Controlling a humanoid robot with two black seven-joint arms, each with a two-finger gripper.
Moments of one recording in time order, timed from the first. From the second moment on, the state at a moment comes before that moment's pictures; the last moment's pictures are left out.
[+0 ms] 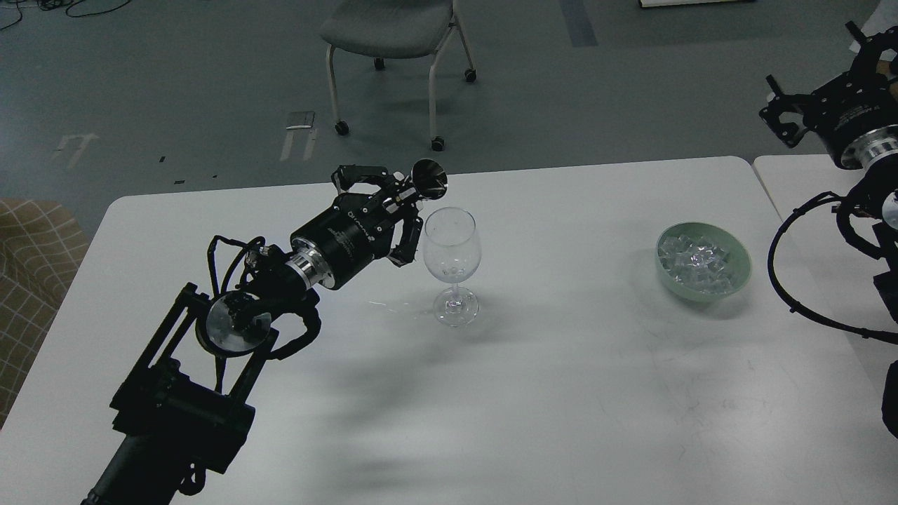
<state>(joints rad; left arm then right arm) -0.34 0.08 -1.24 -1.46 0.30 -0.04 0.40 0.74 -0.36 1.40 0.54 -0.20 0.39 -0.03</state>
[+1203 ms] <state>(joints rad) -0.44 0.19 -1.20 -1.50 0.48 -0.07 0.44 0.74 -0.36 1.43 0.54 -0.20 0.39 -0.03</state>
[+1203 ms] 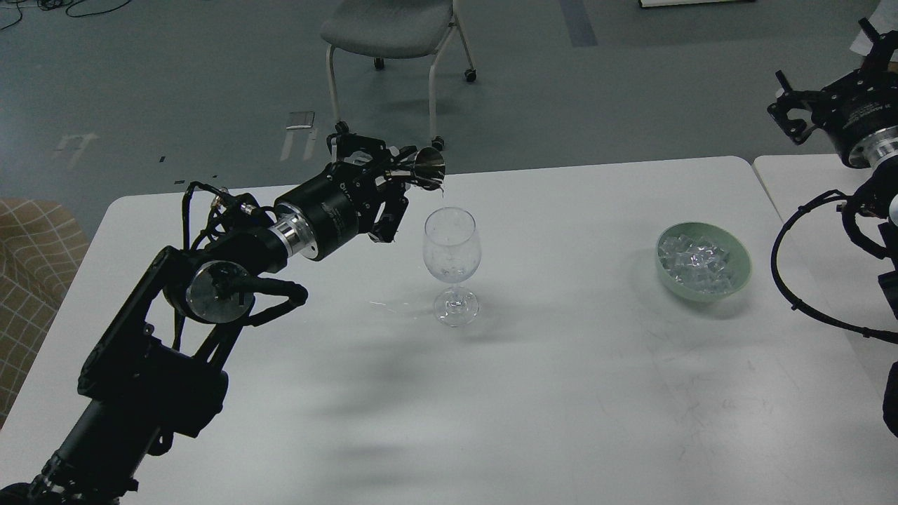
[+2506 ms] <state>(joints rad) -0.58 0.27 -1.15 -1.56 0.74 -0.20 0.48 0.75 -0.36 1.44 0.54 -0.20 0.40 -0.03</state>
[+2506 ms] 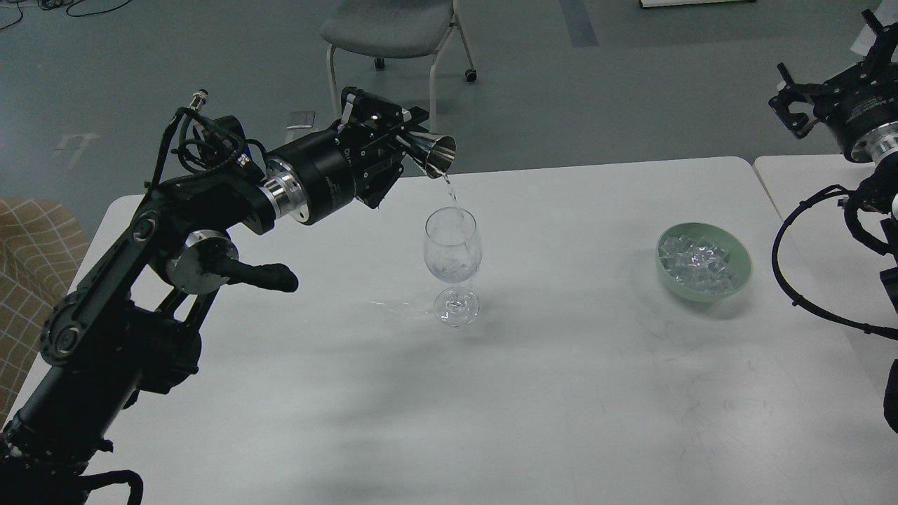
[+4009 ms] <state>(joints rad) -0.69 0.31 -1.10 -1.56 0.91 -0.27 0.49 0.75 -0.37 1.46 0.54 -0.20 0.41 -0.03</state>
